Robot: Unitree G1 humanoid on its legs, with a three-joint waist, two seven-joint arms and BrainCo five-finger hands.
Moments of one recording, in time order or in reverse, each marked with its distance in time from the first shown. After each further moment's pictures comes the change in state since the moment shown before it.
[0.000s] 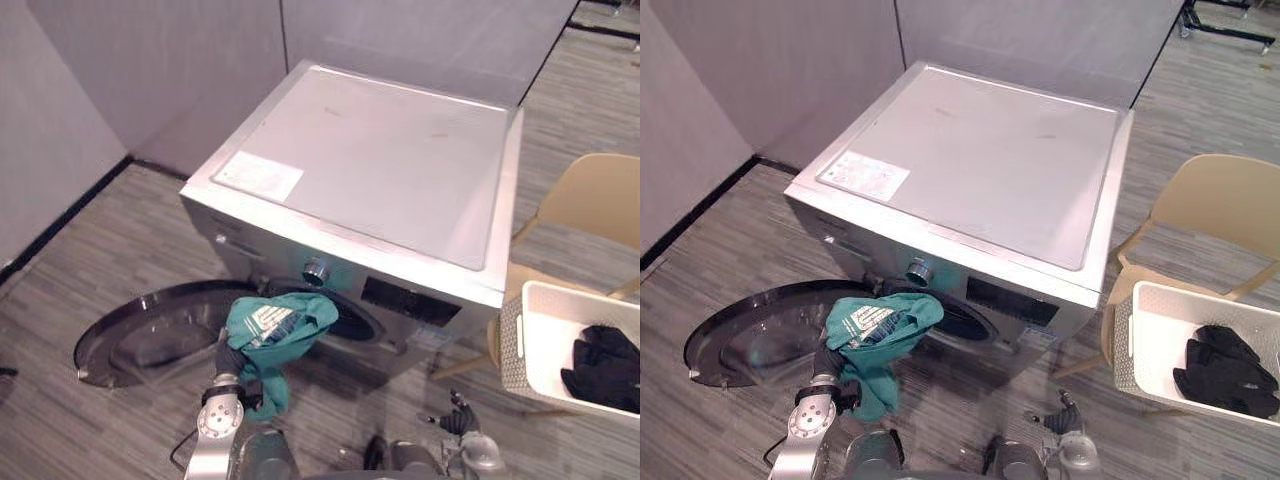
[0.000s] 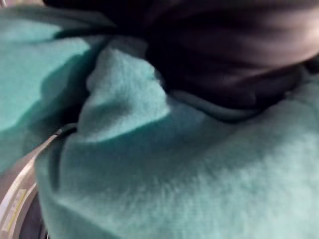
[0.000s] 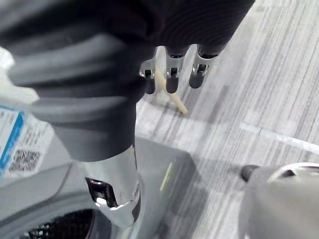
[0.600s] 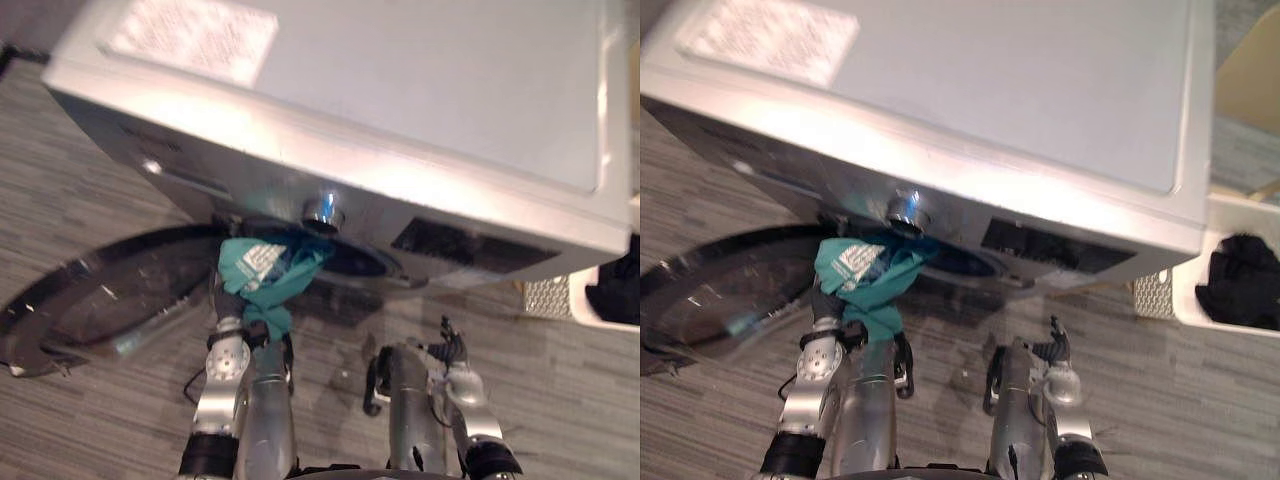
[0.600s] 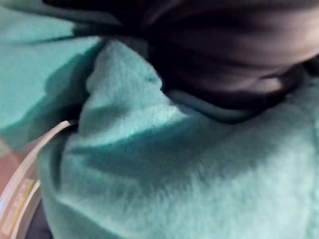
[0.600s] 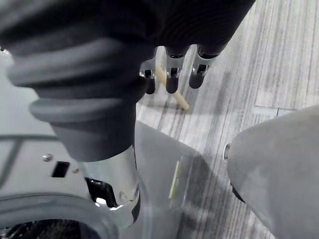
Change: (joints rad) left arm -0.312 -0.009 -0.016 -0.008 -0.118 -0.001 0.138; right arm -0.160 0.045 0.037 -0.270 0.068 0.001 -0.086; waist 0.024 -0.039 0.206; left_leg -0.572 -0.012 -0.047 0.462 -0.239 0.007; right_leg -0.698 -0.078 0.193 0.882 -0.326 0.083
